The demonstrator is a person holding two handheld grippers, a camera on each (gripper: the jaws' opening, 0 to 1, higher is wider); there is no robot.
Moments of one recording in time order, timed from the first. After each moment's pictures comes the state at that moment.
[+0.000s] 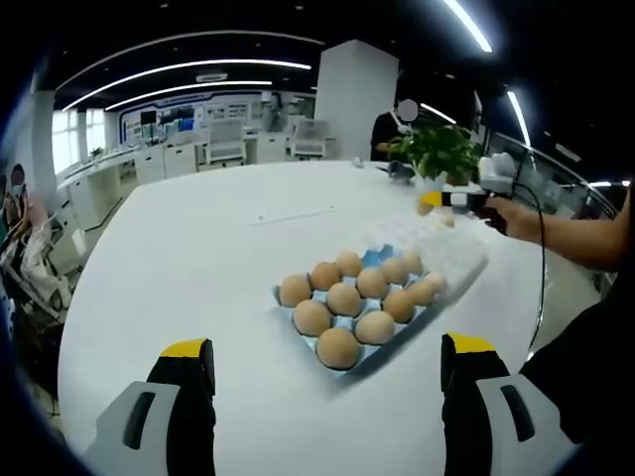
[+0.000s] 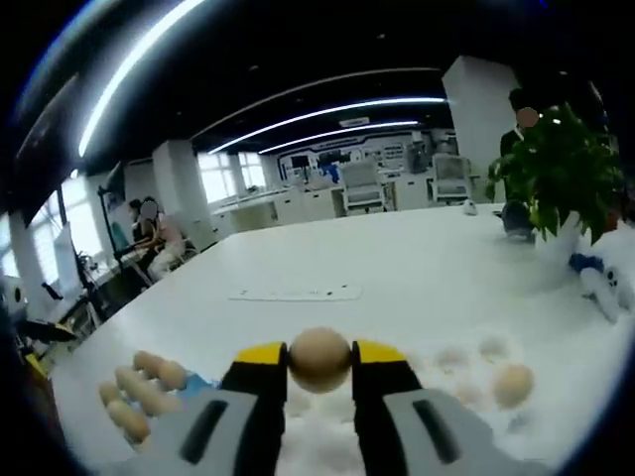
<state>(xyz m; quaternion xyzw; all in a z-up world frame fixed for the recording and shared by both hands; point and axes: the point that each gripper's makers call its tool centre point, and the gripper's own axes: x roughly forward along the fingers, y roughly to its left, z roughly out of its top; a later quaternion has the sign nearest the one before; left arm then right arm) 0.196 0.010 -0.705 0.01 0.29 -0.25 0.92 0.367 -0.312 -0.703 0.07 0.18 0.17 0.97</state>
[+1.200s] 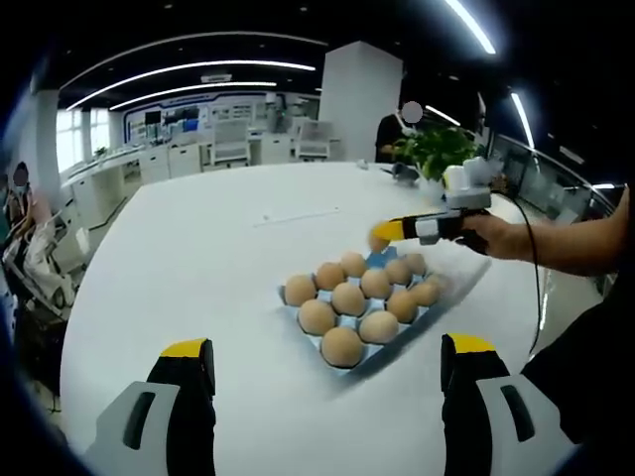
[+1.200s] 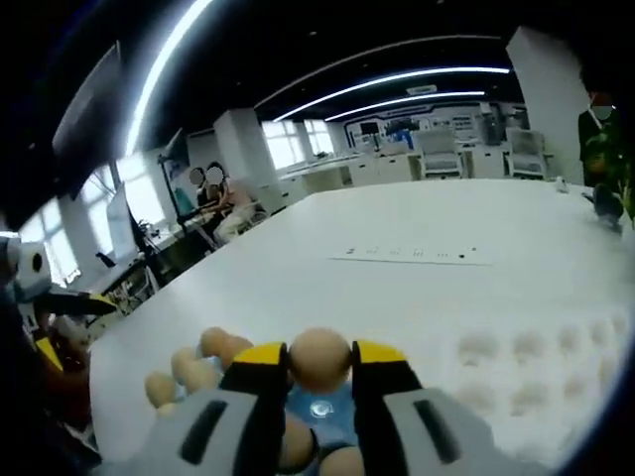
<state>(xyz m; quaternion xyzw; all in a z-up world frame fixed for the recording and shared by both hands) 0.196 0.015 -0.704 0.01 0.29 -0.24 0.93 0.354 -0.166 -0.746 0.06 0.23 0.32 0.92</state>
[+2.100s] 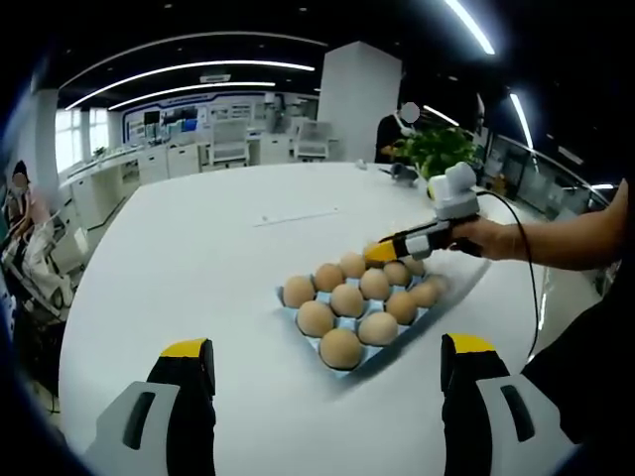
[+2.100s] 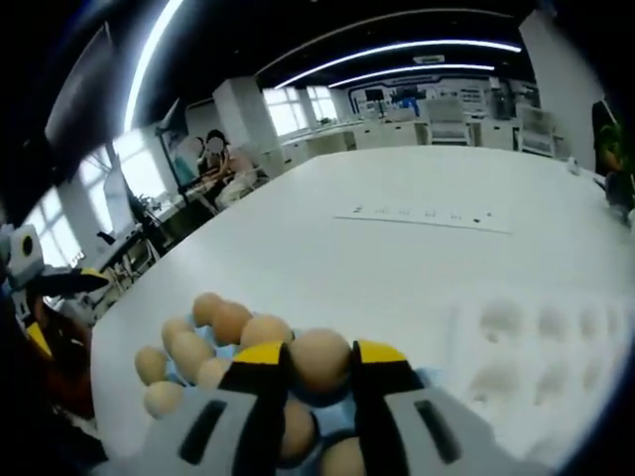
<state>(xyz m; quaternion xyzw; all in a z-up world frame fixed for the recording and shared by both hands) 0.198 0.013 -0.703 0.01 0.29 -0.25 0.93 0.346 -0.158 -0.776 0.03 0.30 0.34 0.89</state>
